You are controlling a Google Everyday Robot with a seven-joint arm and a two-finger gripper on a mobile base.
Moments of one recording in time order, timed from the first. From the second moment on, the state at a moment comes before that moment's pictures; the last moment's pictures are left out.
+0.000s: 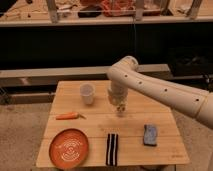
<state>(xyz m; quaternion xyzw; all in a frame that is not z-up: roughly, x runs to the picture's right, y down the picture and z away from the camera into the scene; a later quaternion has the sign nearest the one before) 0.053 0.081 0.760 -0.23 -0.19 -0.48 0.82</state>
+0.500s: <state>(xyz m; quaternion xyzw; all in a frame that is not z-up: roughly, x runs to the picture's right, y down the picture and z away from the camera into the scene) 0.052 0.080 0.759 -0.22 -0.19 -0.49 0.82</state>
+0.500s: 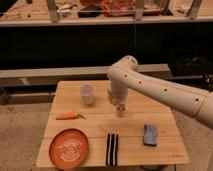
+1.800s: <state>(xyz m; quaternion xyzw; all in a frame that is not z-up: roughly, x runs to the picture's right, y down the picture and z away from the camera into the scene) 0.052 0.080 0.758 -0.22 -0.20 -0.51 0.81</state>
